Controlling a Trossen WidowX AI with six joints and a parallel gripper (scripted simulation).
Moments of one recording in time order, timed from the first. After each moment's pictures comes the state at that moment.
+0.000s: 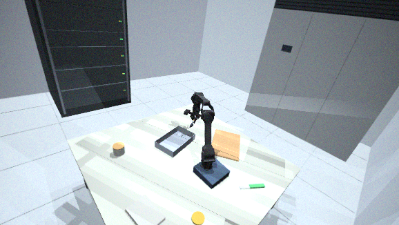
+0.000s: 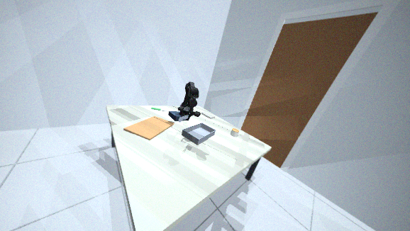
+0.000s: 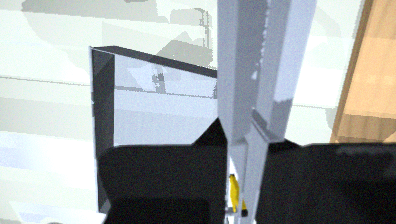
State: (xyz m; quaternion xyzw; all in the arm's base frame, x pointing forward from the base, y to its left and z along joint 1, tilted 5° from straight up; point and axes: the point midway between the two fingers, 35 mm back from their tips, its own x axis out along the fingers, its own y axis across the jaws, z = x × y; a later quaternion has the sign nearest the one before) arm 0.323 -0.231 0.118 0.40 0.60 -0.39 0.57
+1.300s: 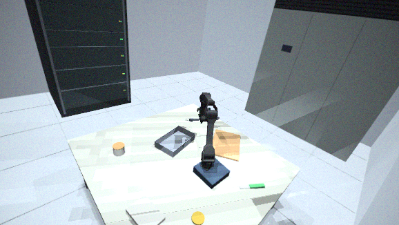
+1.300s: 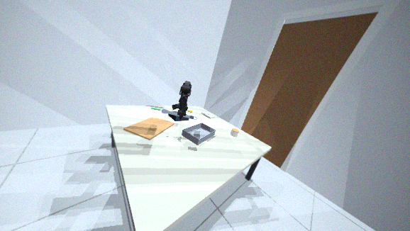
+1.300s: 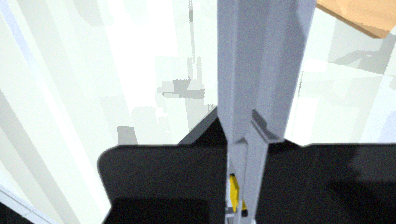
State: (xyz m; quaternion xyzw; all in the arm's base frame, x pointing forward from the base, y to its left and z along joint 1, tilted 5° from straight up) arm 0.282 -0.279 0.118 0.63 0.32 -0.65 0.29
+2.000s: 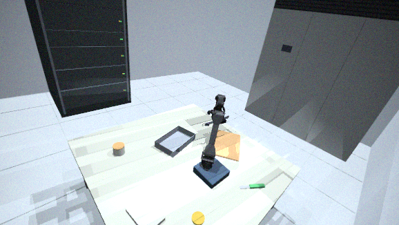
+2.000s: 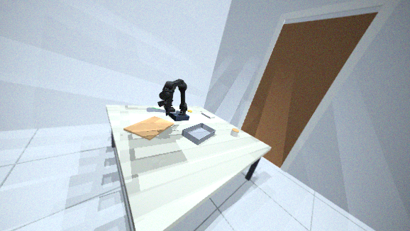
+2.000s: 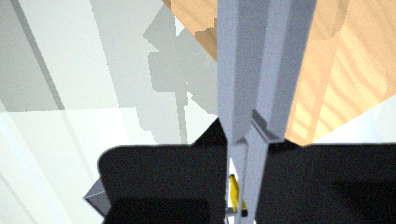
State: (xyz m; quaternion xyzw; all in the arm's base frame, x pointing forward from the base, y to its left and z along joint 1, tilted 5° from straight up) arm 0.187 -0.348 0.121 0.56 0.44 -0.57 0.41
